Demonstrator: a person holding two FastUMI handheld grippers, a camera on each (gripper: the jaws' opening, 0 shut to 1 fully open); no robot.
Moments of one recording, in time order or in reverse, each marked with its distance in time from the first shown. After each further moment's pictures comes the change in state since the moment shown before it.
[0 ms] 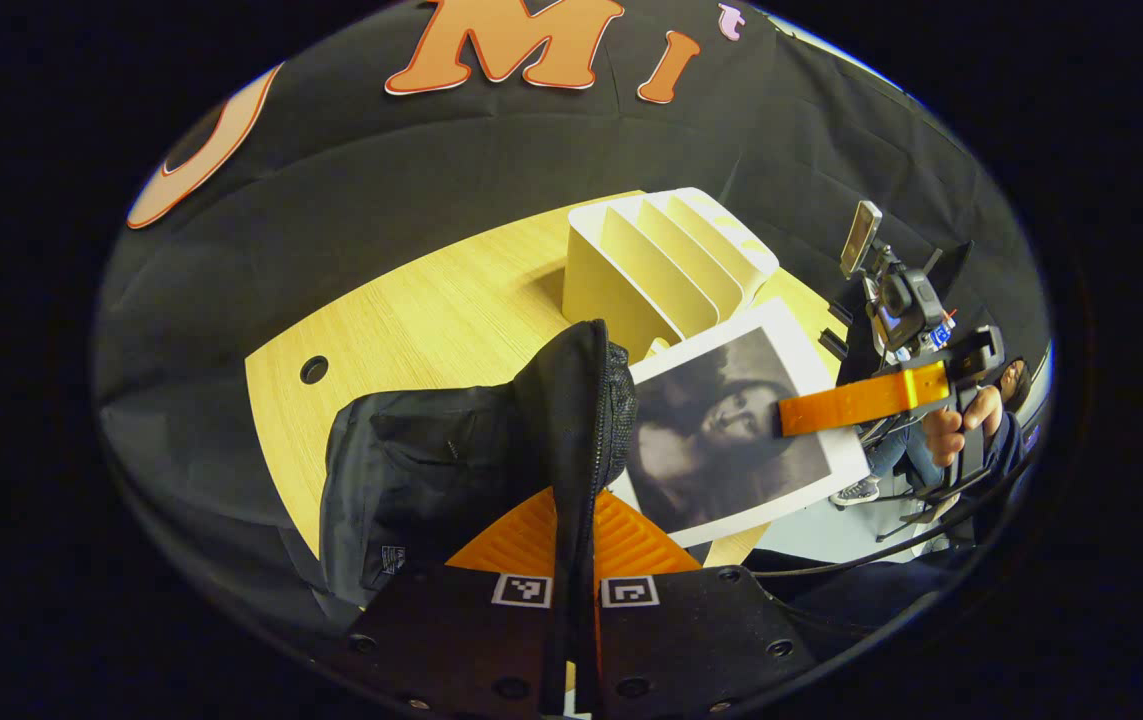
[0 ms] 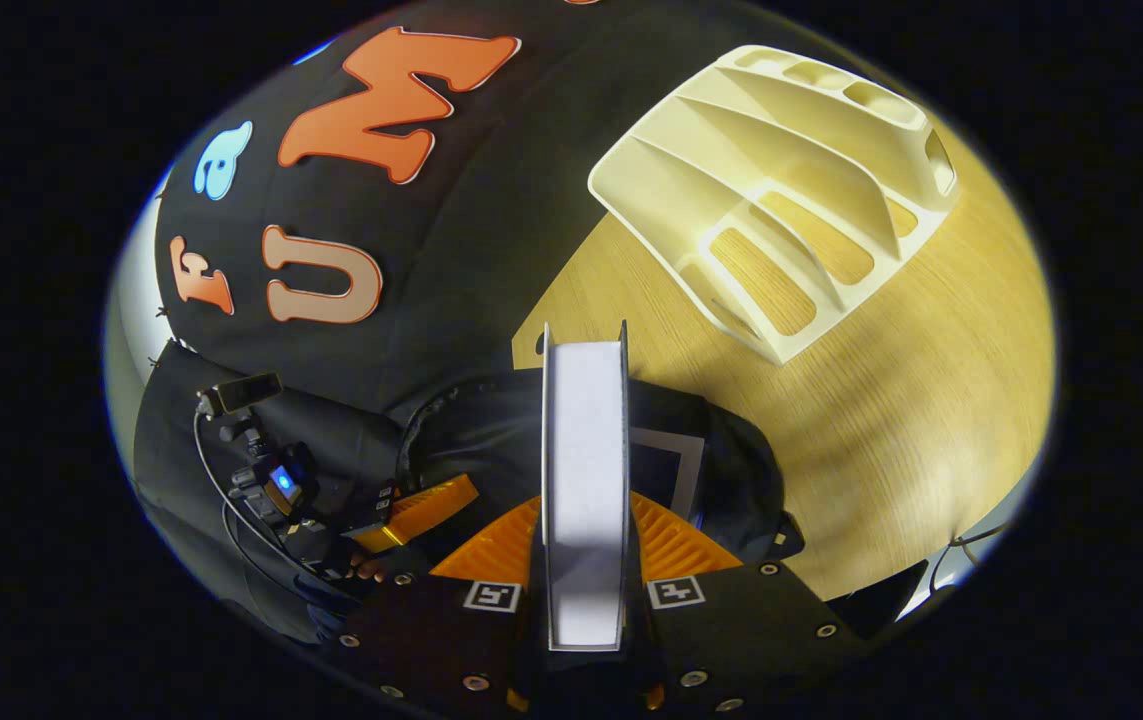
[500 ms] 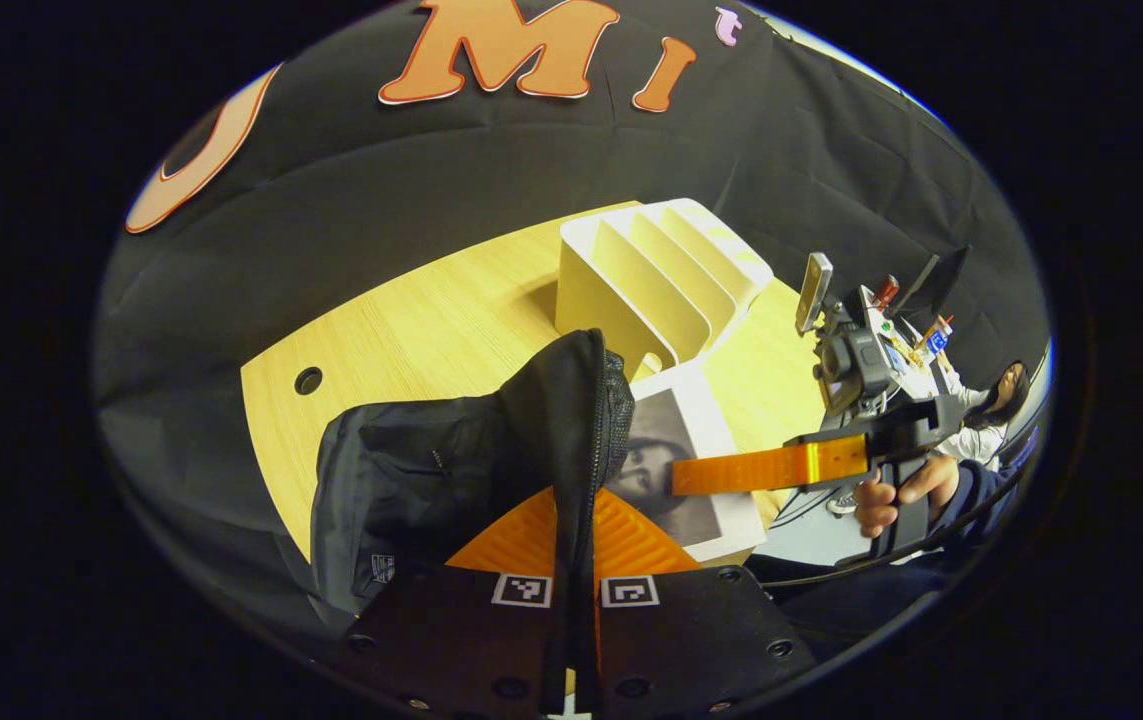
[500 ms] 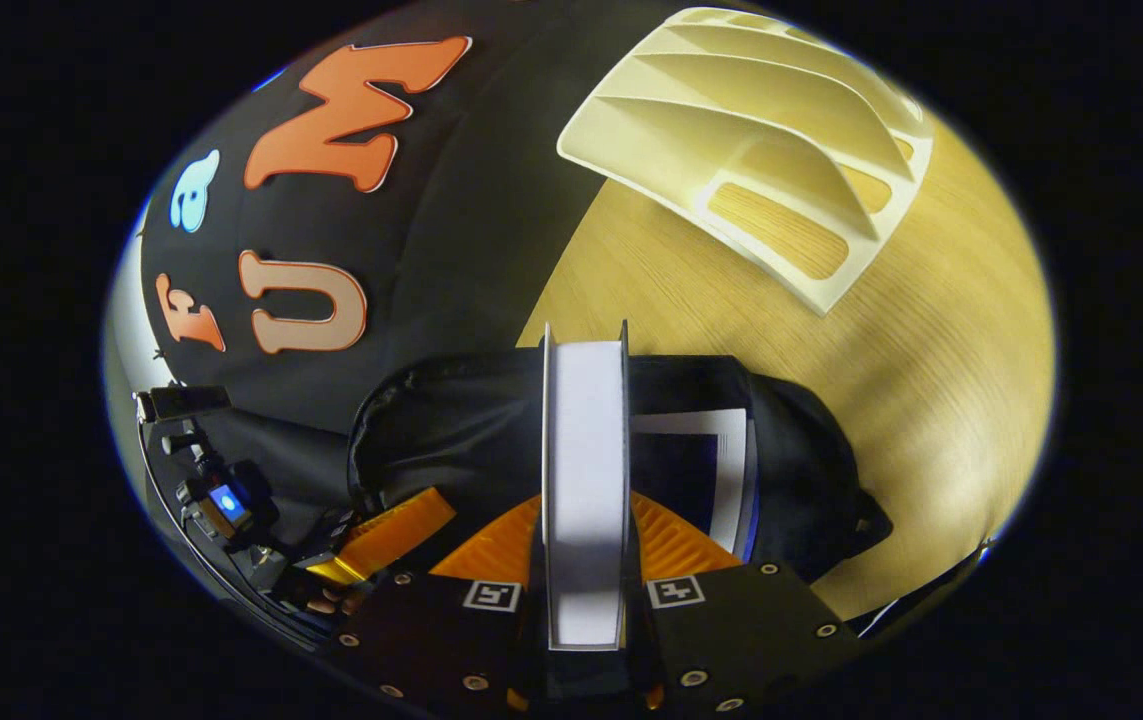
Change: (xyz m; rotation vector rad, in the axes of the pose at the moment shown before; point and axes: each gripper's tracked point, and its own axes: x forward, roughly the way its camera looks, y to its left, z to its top) left arm -0.002 -0.010 0.002 -0.006 -0.037 -0.007; right arm 0.068 0.006 -0.017 0.116 -0.060 0.055
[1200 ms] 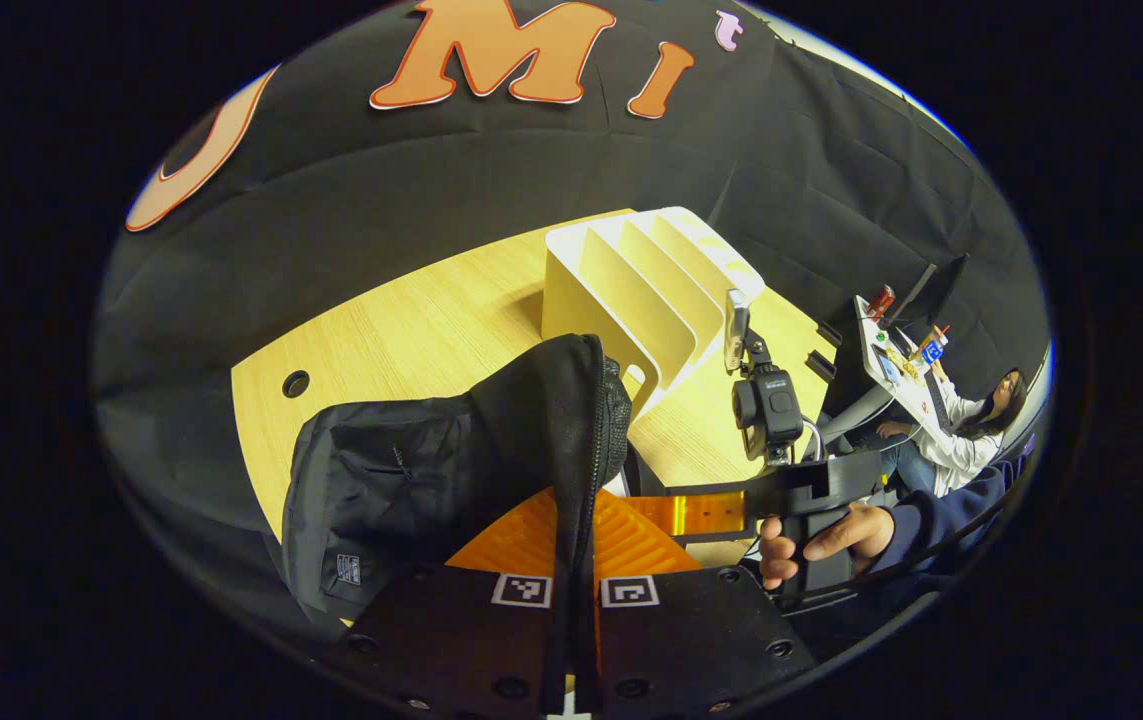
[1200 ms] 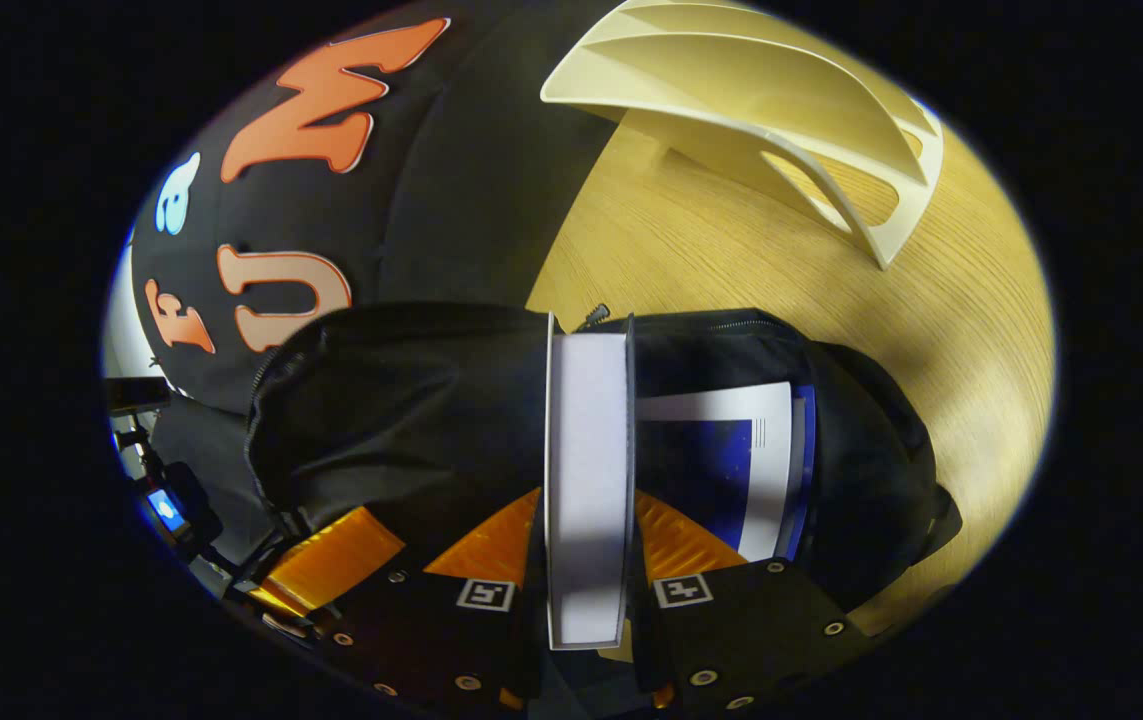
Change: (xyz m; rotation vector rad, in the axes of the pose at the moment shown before) left arm 0.009 -0.019 0.004 -0.016 -0.015 -0.015; right arm 0.065 -0.007 -0.032 0.010 0.122 -0.035
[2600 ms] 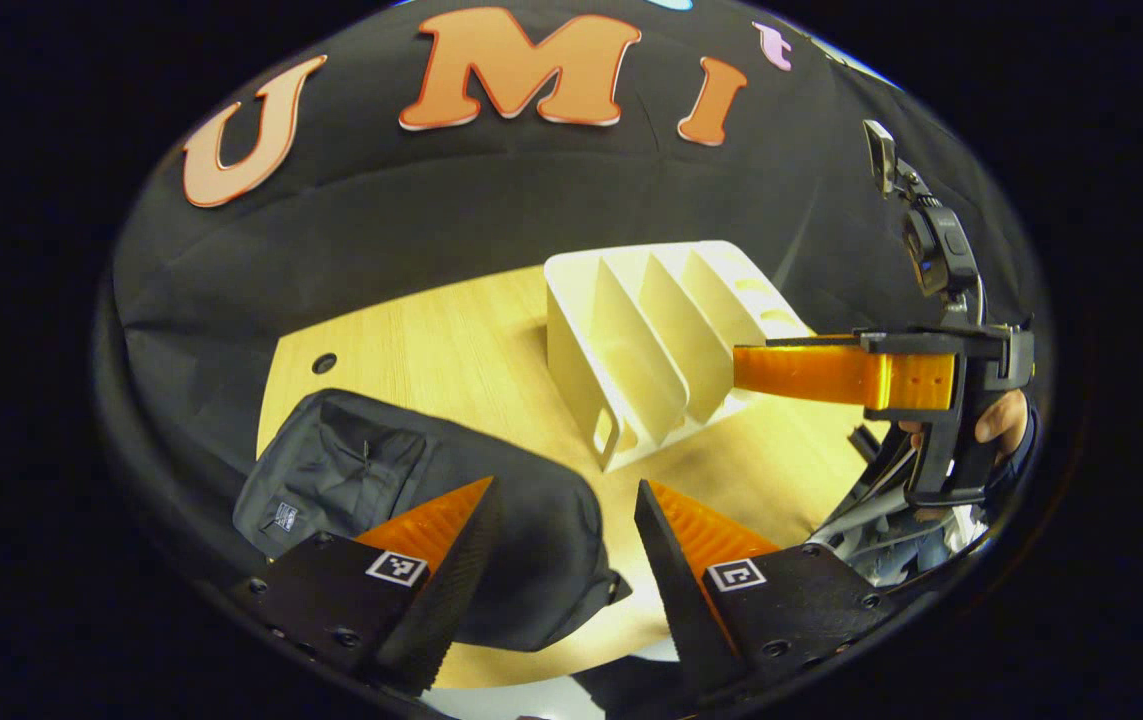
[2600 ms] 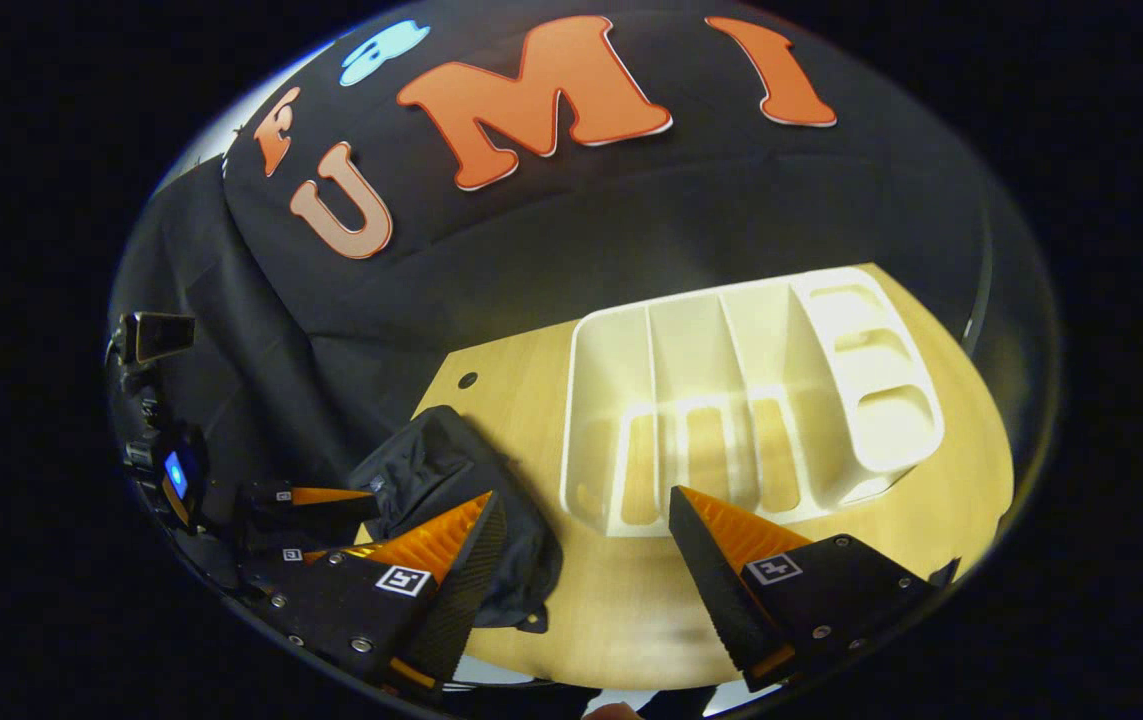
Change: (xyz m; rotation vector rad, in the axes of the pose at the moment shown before) left arm 0.035 -0.107 0.058 -0.189 -0.190 0.284; right arm -0.220 -0.009 0.196 -0.795 -0.253 -0.267
